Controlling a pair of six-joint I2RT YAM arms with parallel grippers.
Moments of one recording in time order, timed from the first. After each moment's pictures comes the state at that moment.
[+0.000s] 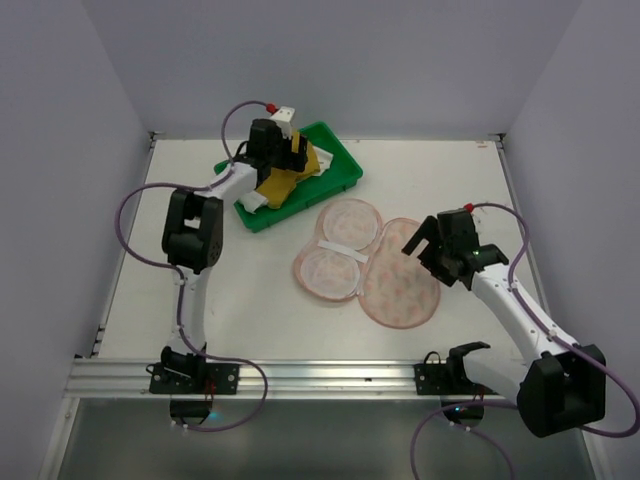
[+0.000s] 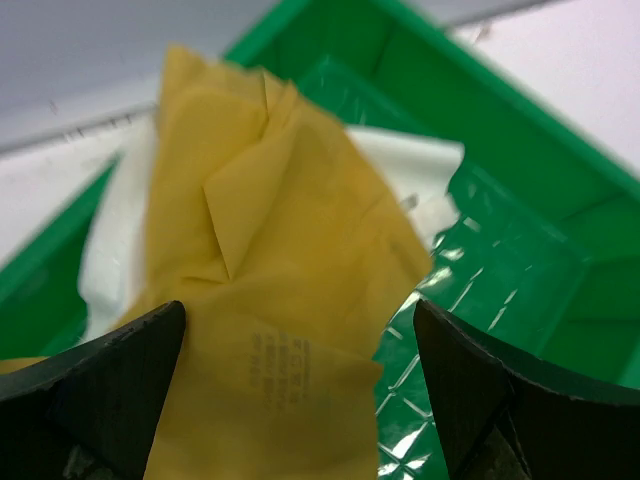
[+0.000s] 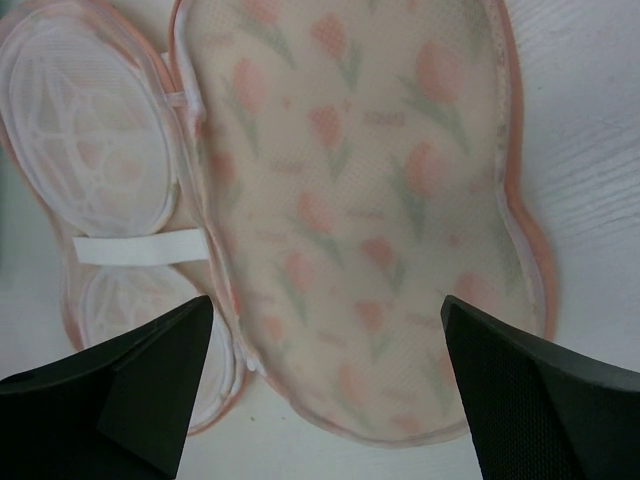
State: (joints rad) left arm -0.29 2.22 1.78 0.00 0.11 -0.06; right arm 0.23 1.10 0.76 -0.61 0.11 0.87
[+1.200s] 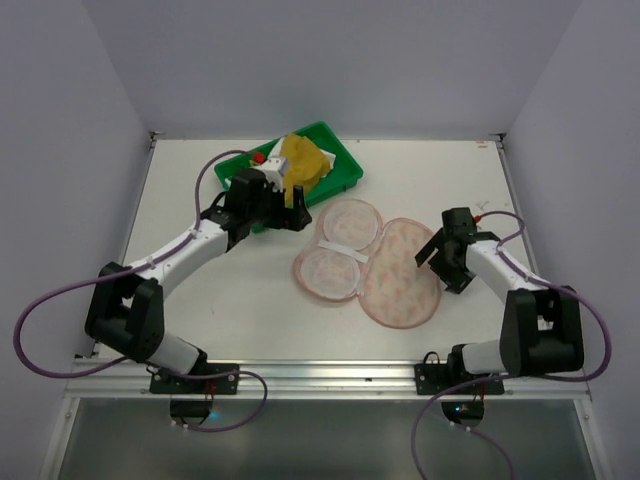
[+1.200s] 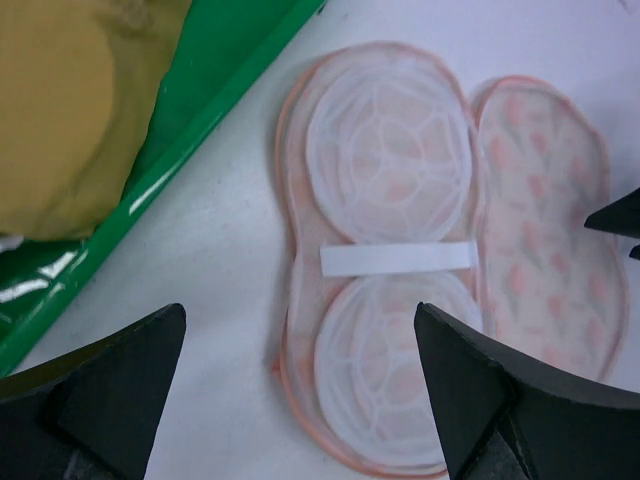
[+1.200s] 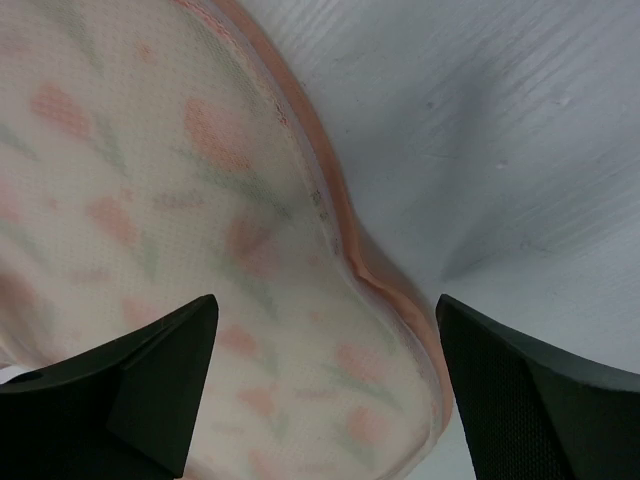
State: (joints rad) left arm -0.44 1.50 1.05 -0.13 0.20 -0.30; right arm 0.07 1.36 0.75 -0.62 0.15 0.85
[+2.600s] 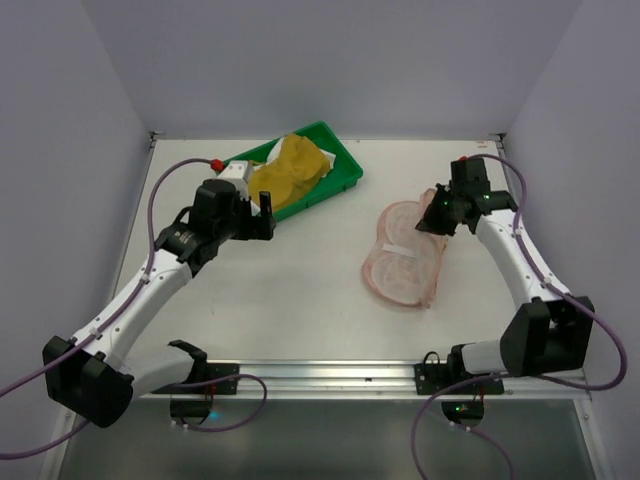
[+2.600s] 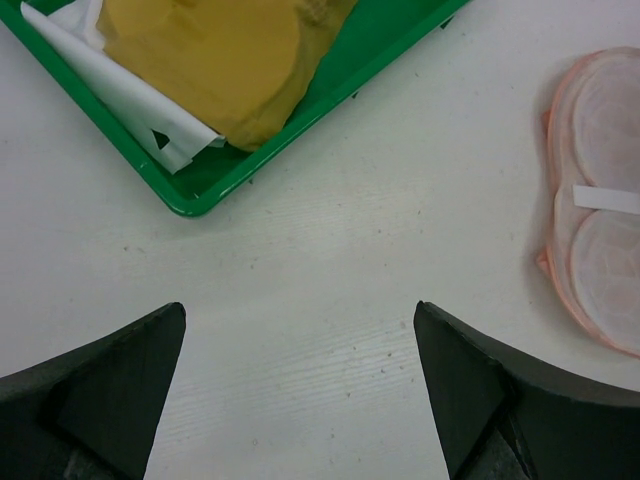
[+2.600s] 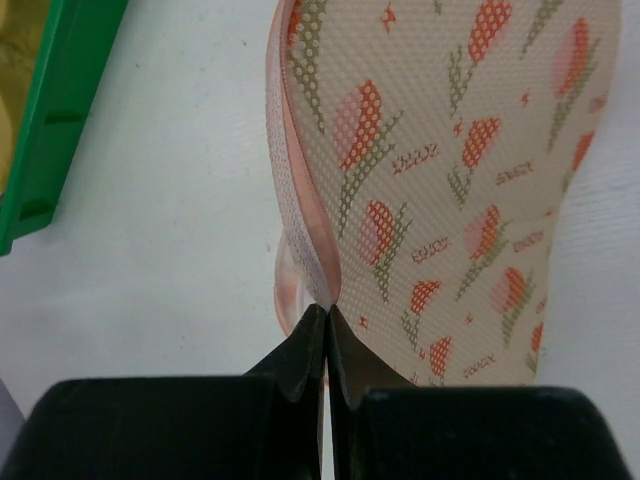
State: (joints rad) left arm -0.43 1.13 1.00 -0.48 -0.07 -0.30; right arm 0.10 1.33 1.18 -0.79 -0.11 0.58
